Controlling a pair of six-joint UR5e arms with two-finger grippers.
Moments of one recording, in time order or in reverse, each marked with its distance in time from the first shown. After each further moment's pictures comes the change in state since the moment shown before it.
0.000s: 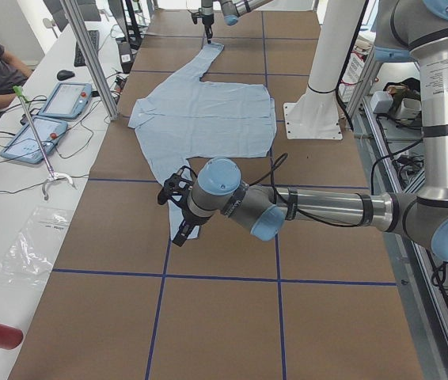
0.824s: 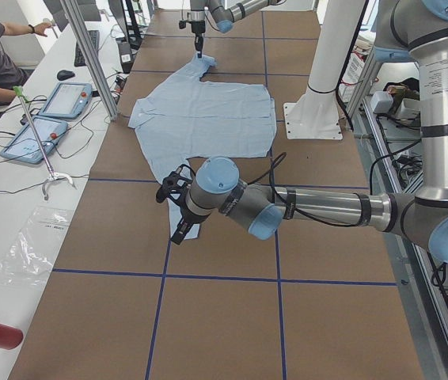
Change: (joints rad) left arm 0.002 -0.011 0.003 -0.003 0.000 -0.004; right arm -0.219 0.244 0.232 -0.005 0.040 0.919
